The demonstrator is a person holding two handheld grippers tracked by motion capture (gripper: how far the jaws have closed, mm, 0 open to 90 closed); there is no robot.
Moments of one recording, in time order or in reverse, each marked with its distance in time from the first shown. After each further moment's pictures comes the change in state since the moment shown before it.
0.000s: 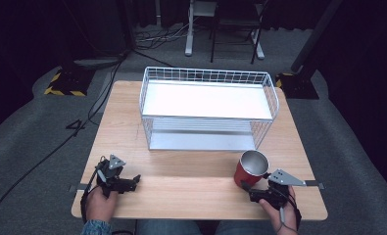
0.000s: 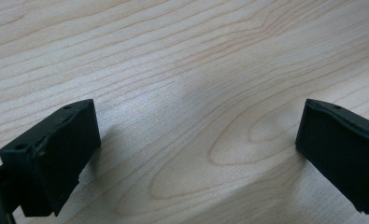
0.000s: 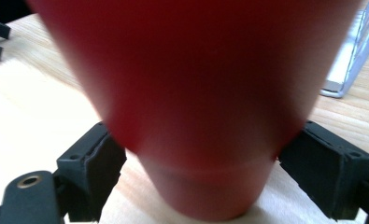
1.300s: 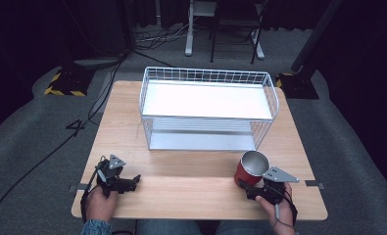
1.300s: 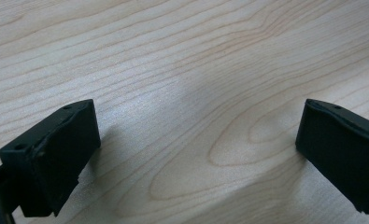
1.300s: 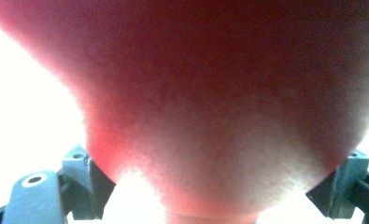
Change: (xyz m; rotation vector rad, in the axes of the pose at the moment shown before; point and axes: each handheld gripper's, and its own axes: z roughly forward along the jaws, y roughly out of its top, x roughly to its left) left arm 0.000 0.000 0.000 -0.003 0.000 -0.002; right arm 0.001 0.004 0.011 0.044 -0.018 -0.072
